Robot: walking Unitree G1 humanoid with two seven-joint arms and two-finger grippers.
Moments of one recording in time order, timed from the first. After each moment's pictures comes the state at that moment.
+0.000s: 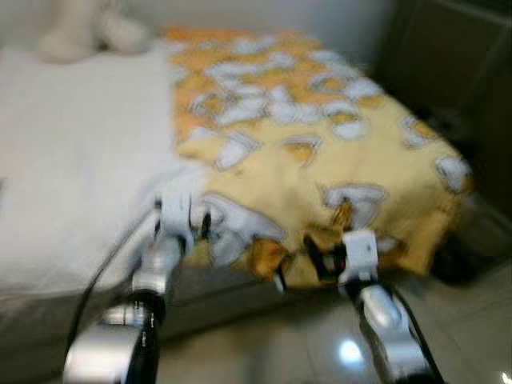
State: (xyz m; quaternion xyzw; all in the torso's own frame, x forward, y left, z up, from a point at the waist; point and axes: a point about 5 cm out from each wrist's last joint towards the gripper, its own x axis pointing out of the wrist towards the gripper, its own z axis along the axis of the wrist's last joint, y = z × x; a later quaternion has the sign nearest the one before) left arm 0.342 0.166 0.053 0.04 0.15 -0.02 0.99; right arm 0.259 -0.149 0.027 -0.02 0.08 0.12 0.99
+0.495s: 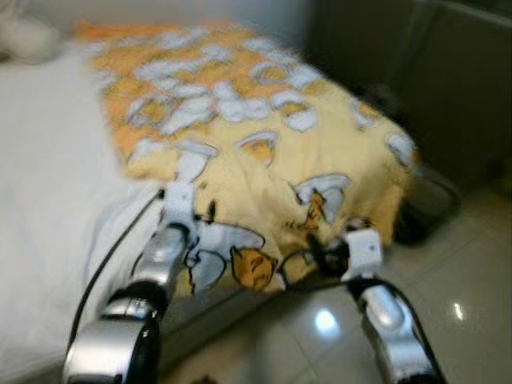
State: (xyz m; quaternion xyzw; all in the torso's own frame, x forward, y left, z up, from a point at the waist) left arm 0.342 0.167 0.055 0.04 0.14 -0.04 0.99; right arm 0.258 -0.149 0.031 -0.03 0.07 0.11 0.99
